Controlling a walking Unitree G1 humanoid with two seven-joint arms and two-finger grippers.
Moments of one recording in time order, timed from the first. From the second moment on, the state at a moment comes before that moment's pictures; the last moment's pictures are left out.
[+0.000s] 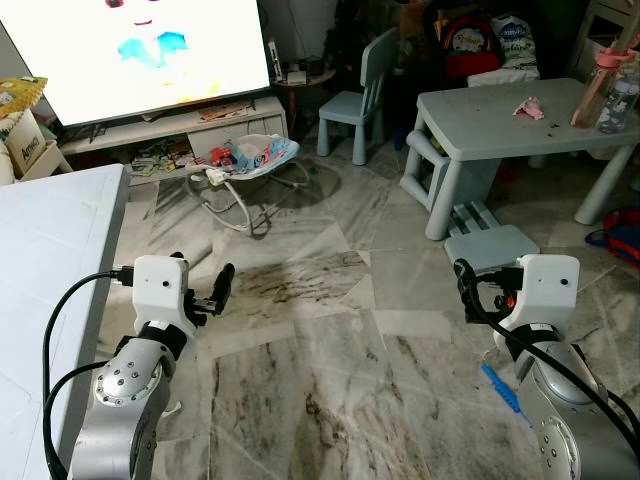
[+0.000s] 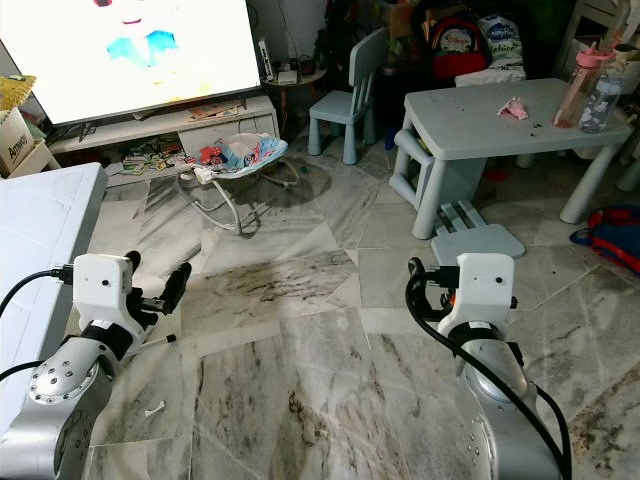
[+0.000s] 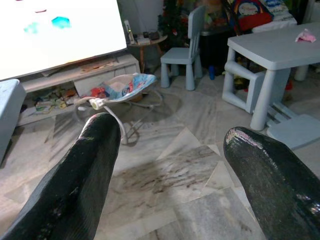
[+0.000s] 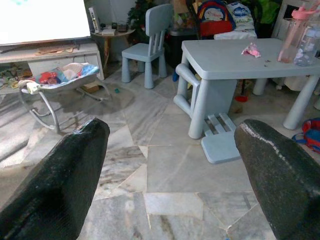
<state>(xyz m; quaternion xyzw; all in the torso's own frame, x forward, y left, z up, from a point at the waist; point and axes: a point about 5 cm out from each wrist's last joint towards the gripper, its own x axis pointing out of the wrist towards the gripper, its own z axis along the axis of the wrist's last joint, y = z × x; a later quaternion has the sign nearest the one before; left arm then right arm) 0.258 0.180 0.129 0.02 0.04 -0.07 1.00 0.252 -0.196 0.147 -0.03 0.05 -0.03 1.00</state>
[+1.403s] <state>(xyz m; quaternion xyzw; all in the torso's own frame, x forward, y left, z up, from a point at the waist) 0.268 0.159 0.121 0.02 0.03 -0.06 1.00 0.259 -0.192 0.151 -0.05 0.05 -0.01 1.00</state>
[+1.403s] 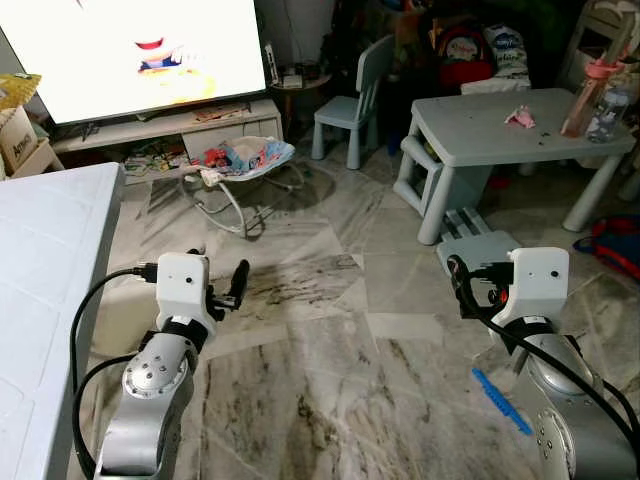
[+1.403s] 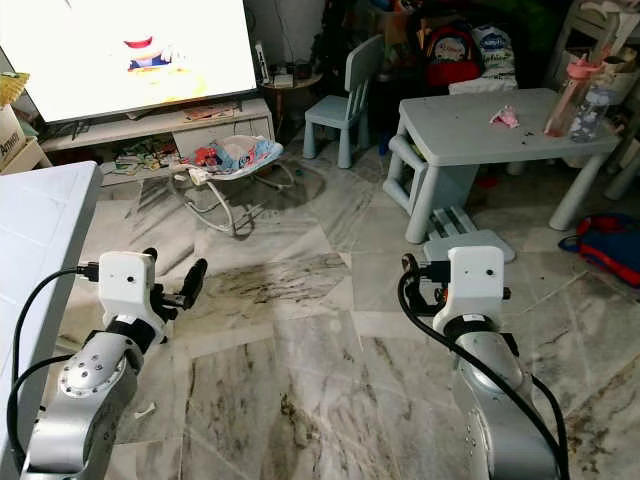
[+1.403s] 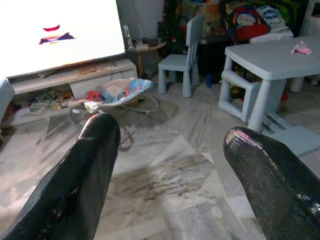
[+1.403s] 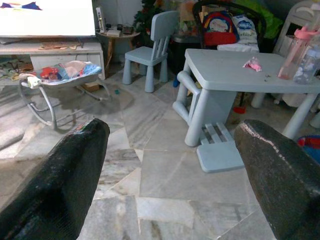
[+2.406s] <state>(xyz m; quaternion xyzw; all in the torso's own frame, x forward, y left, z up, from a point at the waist) 0.272 0.170 0.118 0.04 0.04 -0.05 1.00 0.263 -0.185 0.155 -0.03 0.04 -0.02 1.00</state>
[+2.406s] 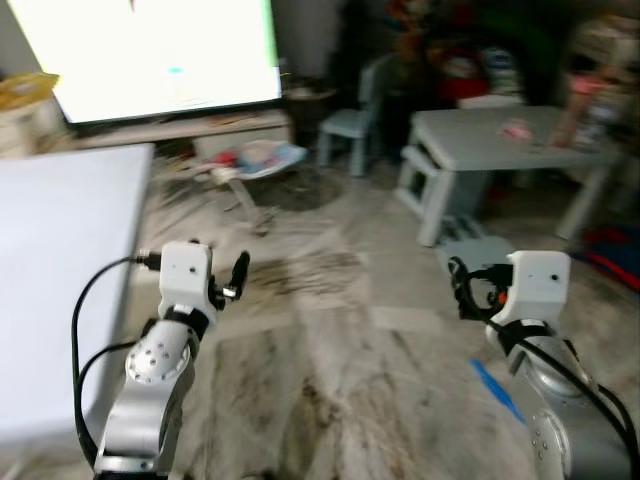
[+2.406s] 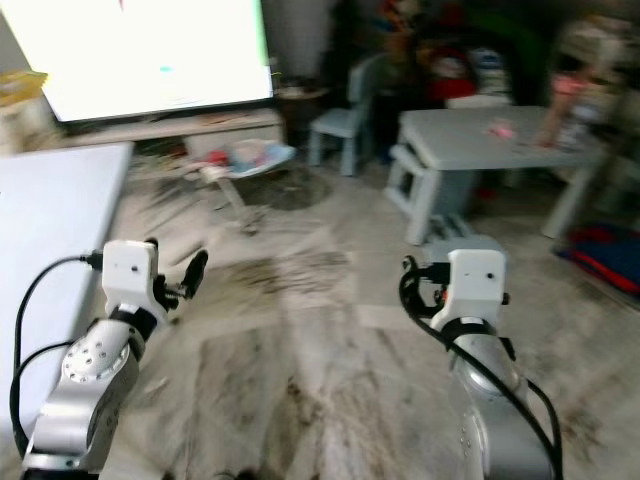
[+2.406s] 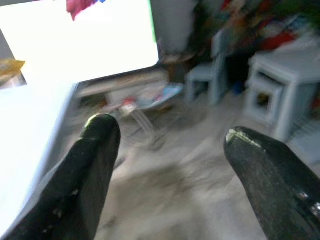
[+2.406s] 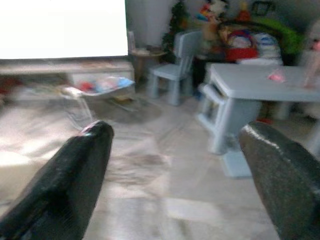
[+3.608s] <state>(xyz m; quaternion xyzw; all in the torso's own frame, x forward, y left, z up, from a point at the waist) 0.281 0.175 0.126 0.06 0.03 -0.03 1.00 0.264 -0.175 0.157 -0.03 0.02 0.00 1.00</state>
